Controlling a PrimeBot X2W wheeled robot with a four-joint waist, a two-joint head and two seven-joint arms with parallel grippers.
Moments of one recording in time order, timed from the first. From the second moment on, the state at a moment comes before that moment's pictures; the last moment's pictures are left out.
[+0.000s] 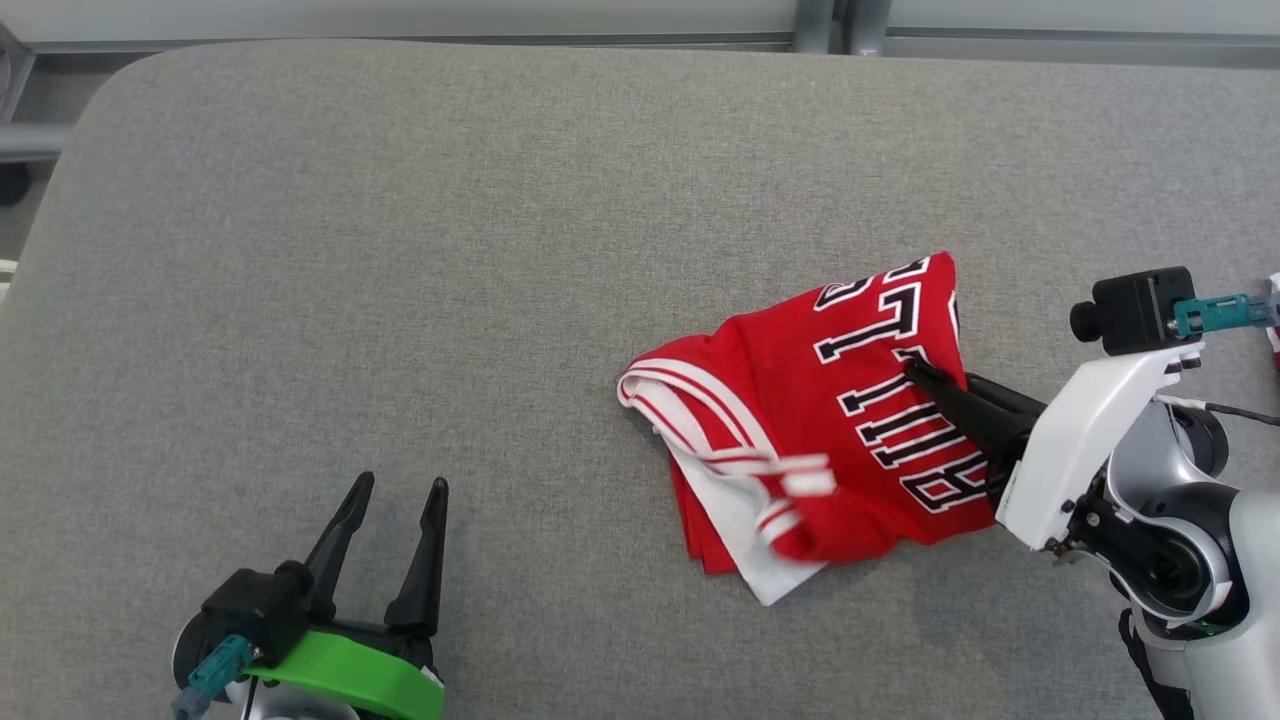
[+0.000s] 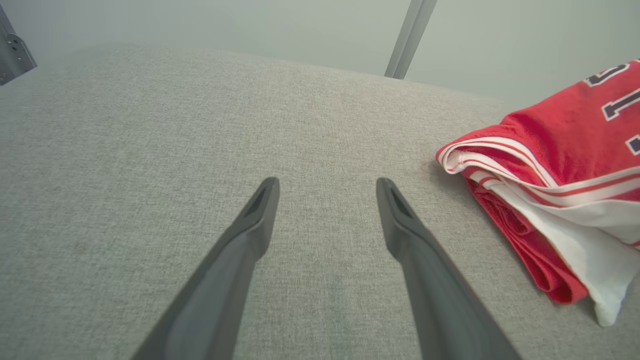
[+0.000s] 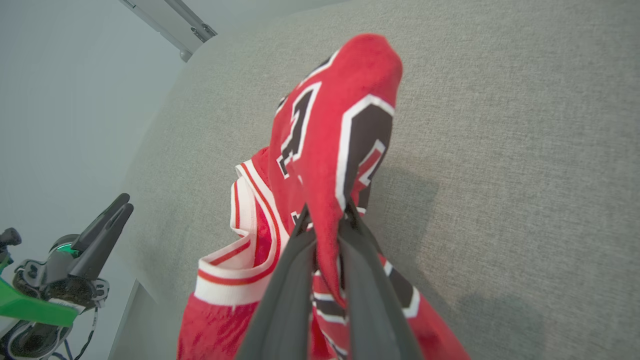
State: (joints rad) left arm -0.05 0.21 -0.27 0.20 -0.44 -0.13 -0.26; right arm -0.24 -0.20 0.04 -0.17 0.68 0.13 0.77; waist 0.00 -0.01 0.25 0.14
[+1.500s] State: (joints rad) left arm -0.07 0.33 -0.27 0.10 -0.39 -0.13 -0.26; right arm -0.39 -0.26 -0.07 -0.07 0.53 0.13 0.69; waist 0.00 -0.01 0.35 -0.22
